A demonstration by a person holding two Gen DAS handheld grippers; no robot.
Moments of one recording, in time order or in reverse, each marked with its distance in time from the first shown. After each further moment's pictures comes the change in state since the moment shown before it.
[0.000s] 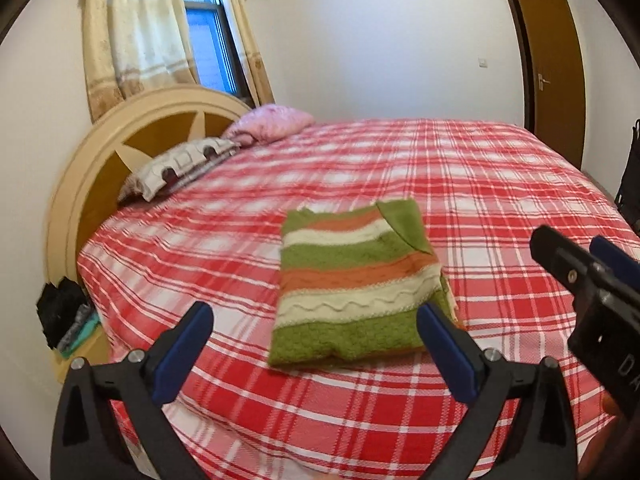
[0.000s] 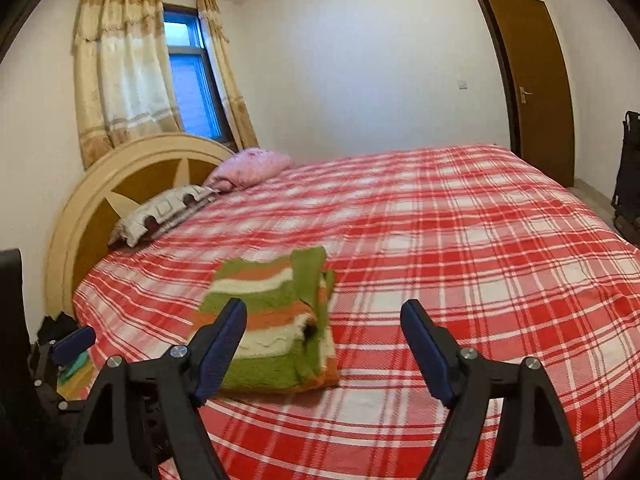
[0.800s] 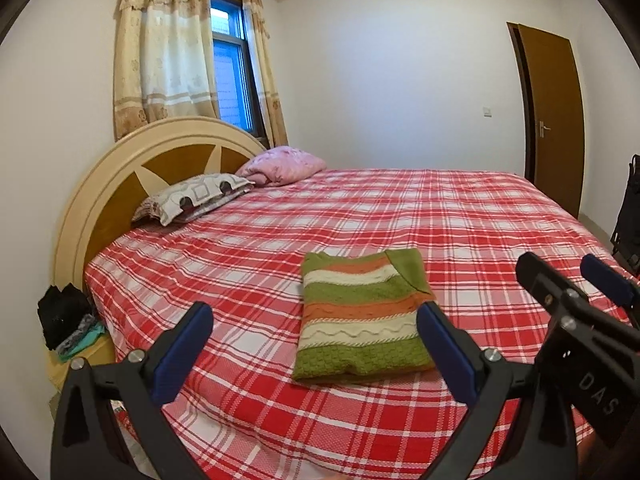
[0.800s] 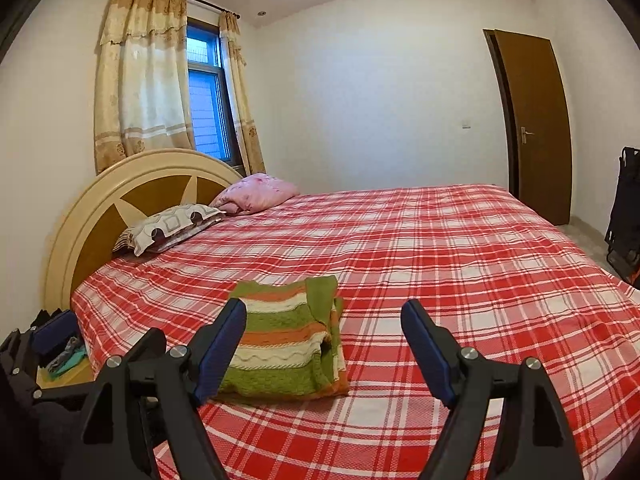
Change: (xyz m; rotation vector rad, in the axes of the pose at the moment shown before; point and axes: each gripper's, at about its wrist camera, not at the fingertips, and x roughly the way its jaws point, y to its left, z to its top) left arm -0.051 0.029 -0.004 -0.075 -0.165 -0.007; right arm -0.049 0.031 -0.001 -0.082 -0.109 -0.033
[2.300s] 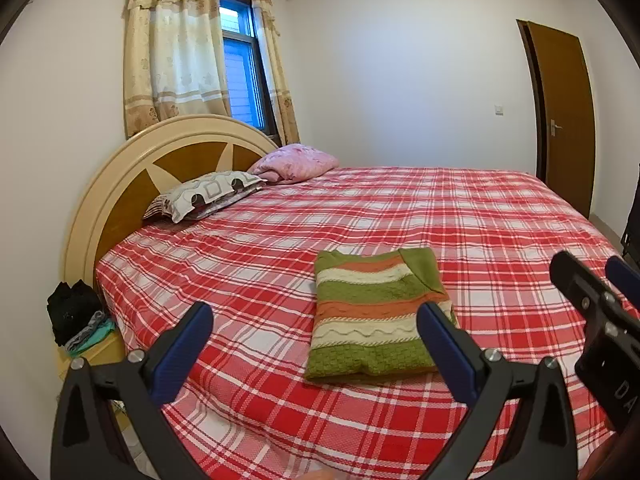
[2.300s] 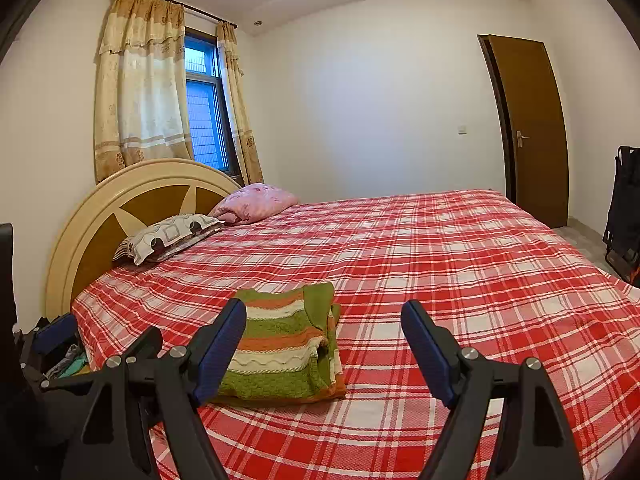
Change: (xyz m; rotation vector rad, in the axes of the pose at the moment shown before) left arm 0.002 0.005 0.002 -0.011 0.015 0.046; right arm -0.007 -0.006 -0.002 0.019 -0.023 -0.001
